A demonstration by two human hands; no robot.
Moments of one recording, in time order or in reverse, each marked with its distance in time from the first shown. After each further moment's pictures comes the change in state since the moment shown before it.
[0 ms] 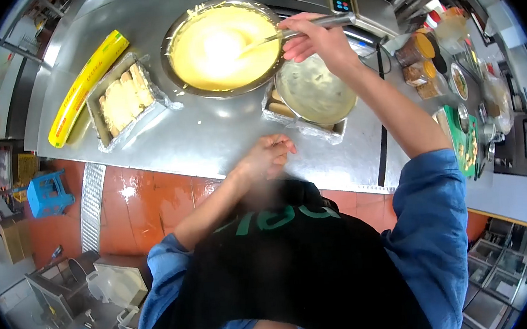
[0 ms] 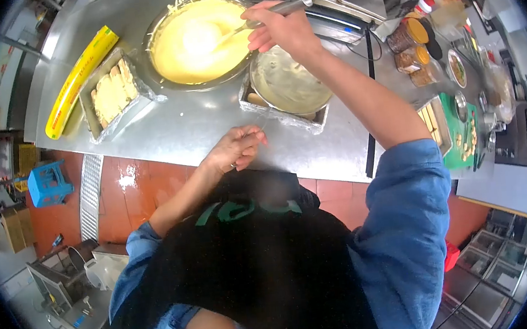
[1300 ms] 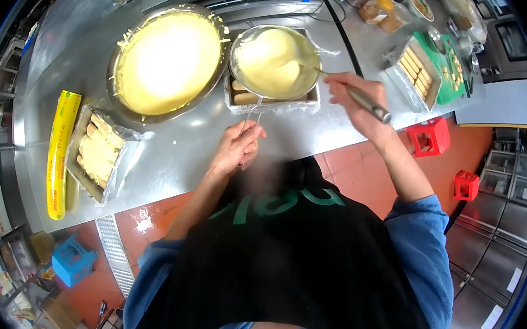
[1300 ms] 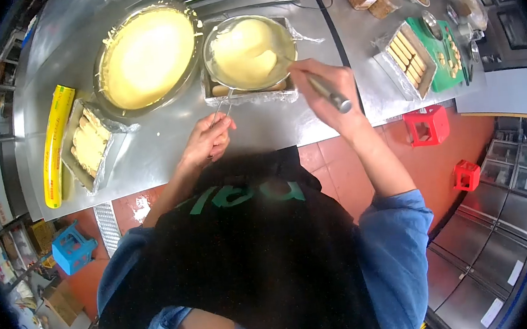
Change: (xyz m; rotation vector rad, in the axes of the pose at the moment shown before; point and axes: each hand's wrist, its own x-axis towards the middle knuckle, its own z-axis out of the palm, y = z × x) left_hand 0.016 0.008 -0.028 0.145 -0.080 0.017; right_hand -0.183 0.052 -0.039 -0.525 0.459 -0.170
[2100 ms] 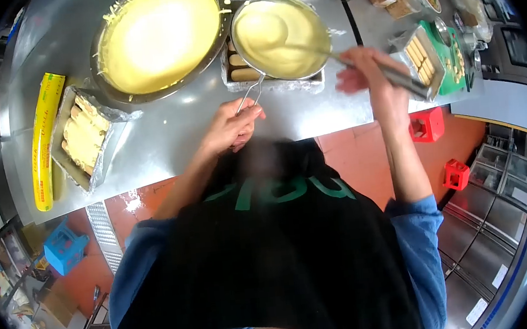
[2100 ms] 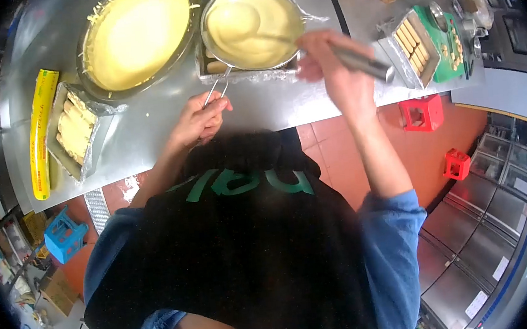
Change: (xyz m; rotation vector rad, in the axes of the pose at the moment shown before) left_hand 0.002 0.010 -0.009 0.107 -0.062 -0.001; right_hand 0.016 -0.025 0.006 0.346 0.077 0.347
